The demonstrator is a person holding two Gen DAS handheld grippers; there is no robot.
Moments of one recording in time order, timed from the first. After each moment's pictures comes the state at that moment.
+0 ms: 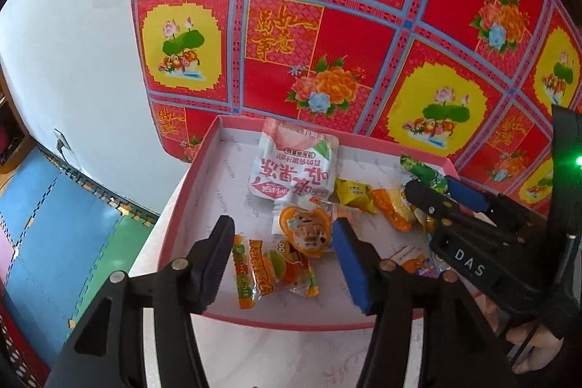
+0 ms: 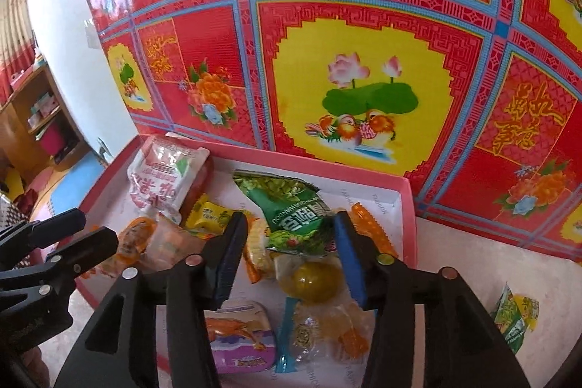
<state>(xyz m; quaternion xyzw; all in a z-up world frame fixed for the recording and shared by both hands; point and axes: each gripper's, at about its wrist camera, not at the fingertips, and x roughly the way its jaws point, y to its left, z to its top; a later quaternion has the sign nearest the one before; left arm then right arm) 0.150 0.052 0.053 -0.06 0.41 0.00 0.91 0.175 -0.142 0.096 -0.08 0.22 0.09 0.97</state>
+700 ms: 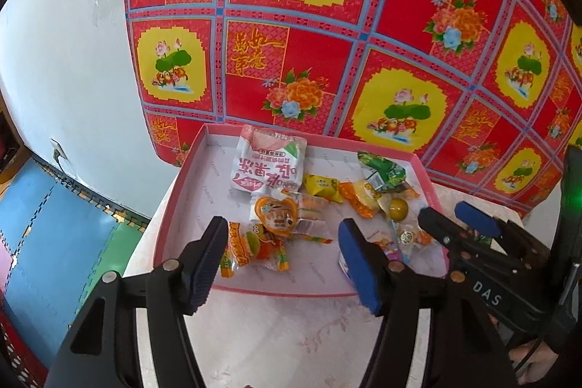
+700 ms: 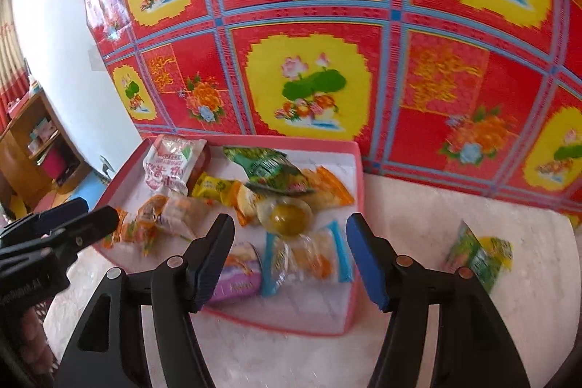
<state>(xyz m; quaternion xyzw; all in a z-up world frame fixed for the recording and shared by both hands) 0.119 0.037 0.078 -0.06 0.40 -0.03 0.92 0.108 -0.182 0.092 -0.03 0.22 0.07 0.97</state>
